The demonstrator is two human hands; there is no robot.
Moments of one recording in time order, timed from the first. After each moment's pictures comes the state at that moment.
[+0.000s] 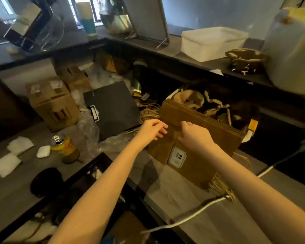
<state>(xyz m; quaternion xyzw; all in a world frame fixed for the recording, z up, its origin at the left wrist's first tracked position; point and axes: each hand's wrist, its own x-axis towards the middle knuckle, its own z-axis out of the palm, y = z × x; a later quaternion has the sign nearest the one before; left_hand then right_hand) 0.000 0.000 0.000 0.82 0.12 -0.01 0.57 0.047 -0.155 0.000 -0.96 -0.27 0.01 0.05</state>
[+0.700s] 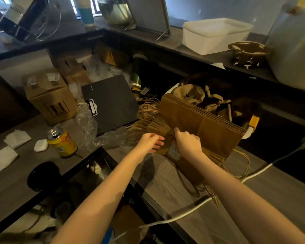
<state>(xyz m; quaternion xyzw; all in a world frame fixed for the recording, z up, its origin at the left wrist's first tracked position) -0.015 -0.014 -0.050 0.72 0.26 -0.12 0.63 0.037 -0.147 -0.055 -0.97 -0.24 0.04 0.02</state>
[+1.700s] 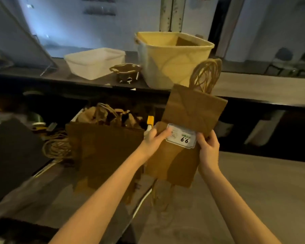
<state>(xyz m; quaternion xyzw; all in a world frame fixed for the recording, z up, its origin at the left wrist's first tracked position) -0.005 -0.226 0.034 0.69 -0.16 -0.15 0.69 -0.052 -0.372 0.015 -0.62 0.13 -0.25 0.73</state>
